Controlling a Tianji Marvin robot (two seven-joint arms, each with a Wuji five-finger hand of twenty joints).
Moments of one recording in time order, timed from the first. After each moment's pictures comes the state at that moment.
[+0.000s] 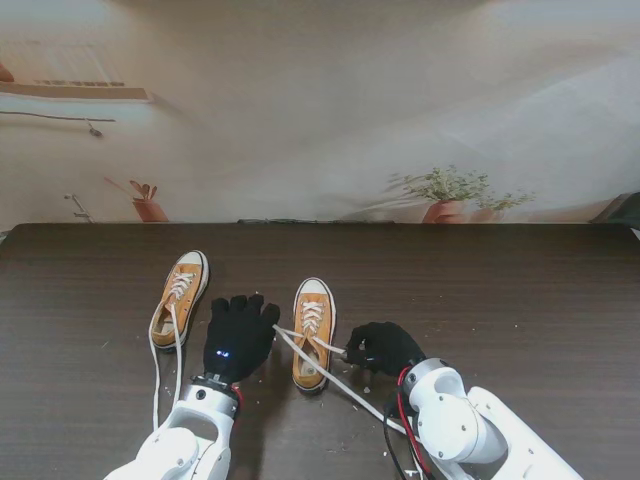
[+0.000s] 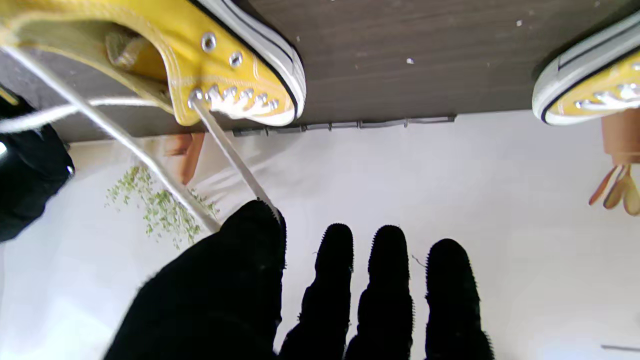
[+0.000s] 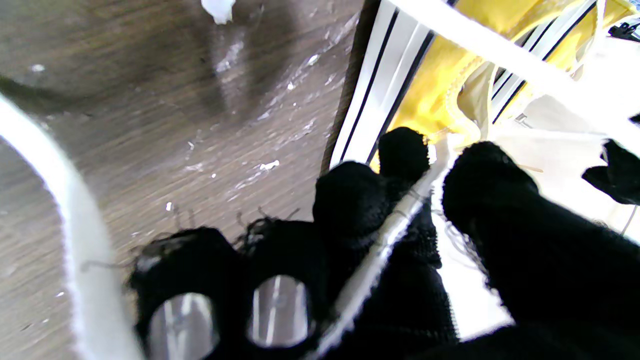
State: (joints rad) left arm 1.77 -1.09 -1.01 -1.77 1.20 0.32 0.41; right arm -1.69 -1.12 1.05 -1.73 -0.49 0.21 -0.02; left_hand 0.97 -0.25 0.43 0.05 0.48 0.06 1.04 0.83 0.53 0.21 0.43 0.52 0.41 0.25 0.61 0.58 0.11 0.34 1.11 0.59; right_hand 0.45 -0.61 1.15 -0.28 0.91 -0.04 0.97 0.29 1.32 0.05 1.13 0.69 1.28 0.08 1.70 0.83 1.14 0.40 1.81 0.89
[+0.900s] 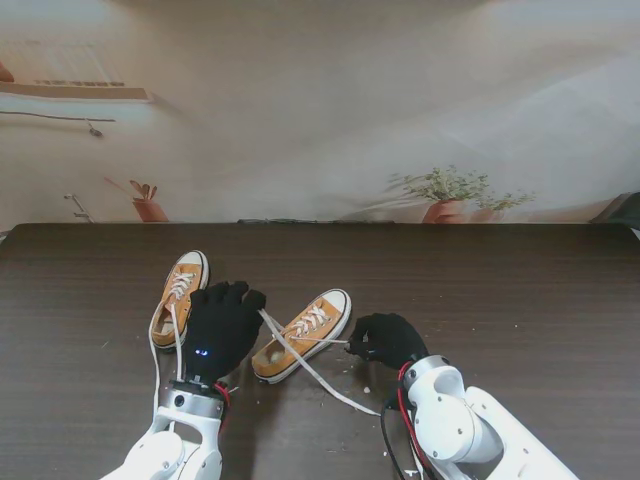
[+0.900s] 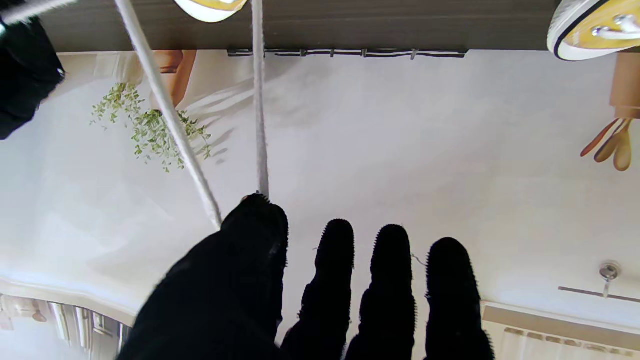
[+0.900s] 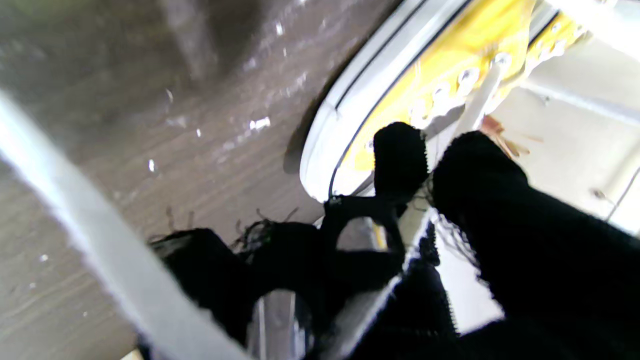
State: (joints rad) left arm 1.84 -1.12 -1.10 -1.81 1.15 0.25 0.59; right arm -1.69 -1.14 1.04 -1.72 -0.50 0.19 -0.12; left_hand 1.03 -0.25 0.33 0.00 0.49 0.06 1.00 0.74 0.56 0.22 0.44 0.52 0.41 0.27 0.61 0.58 0.12 0.34 1.11 0.59; right_hand 0.51 -0.66 1.14 -0.28 0.96 -0.01 1.00 0.23 1.39 -0.01 1.35 0.83 1.29 0.08 1.72 0.95 1.15 0.44 1.81 1.08
